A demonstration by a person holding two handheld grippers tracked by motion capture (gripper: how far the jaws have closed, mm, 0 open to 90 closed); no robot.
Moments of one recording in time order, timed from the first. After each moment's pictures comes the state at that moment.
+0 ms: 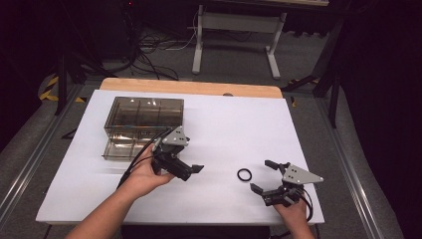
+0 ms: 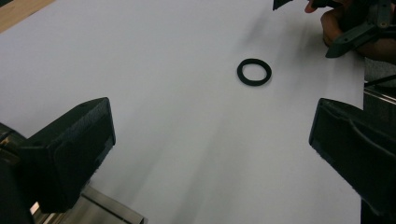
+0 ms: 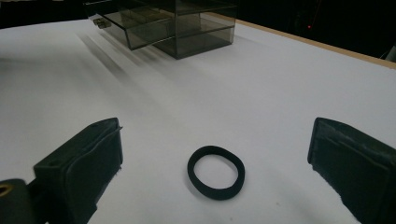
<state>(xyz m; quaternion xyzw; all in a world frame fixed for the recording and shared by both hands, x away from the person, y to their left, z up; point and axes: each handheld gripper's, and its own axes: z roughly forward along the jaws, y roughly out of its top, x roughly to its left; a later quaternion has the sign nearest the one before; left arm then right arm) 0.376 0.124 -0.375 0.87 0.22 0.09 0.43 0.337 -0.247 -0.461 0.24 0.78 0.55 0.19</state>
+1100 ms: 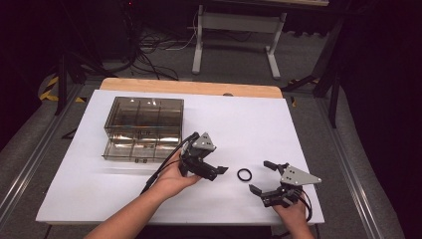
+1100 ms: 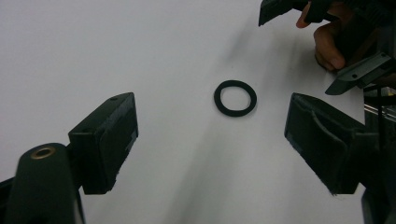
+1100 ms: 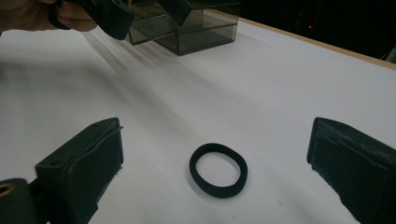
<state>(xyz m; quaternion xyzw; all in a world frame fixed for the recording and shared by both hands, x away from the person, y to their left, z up) 0.390 0.061 -0.406 0.87 0.22 0.06 0.44 0.336 -0.244 -0.462 0.23 0.78 0.55 0.19</state>
